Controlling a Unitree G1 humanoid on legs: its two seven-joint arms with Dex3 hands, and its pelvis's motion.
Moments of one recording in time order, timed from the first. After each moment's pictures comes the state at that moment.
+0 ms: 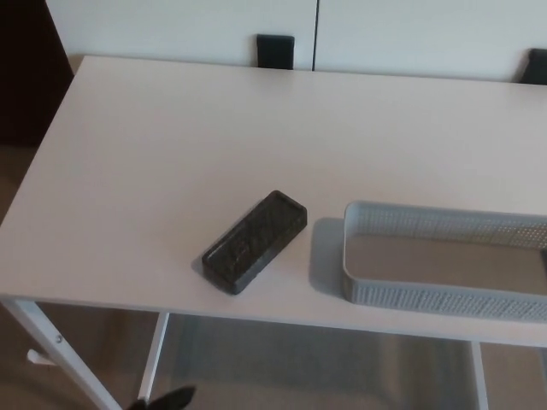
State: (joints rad) left_arm 0.59 0.30 -0.10 0.13 0.06 -0.69 -0.22; right_arm 0.54 -0.40 0.00 -0.10 0.03 0.36 0.29
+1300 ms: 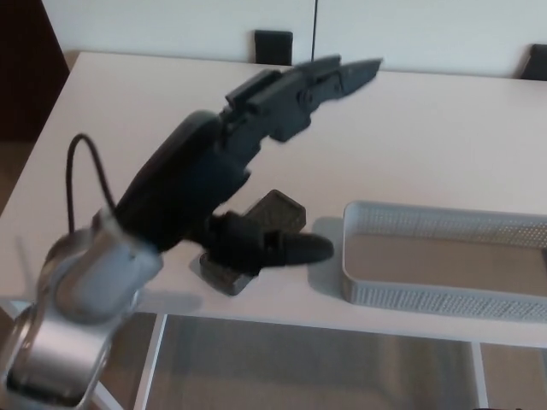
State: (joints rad) left_arm -0.28 0.36 -0.23 -0.25 0.20 -0.23 -0.25; right_arm 0.50 -0.40 0.02 -0.10 0.03 0.36 0.29
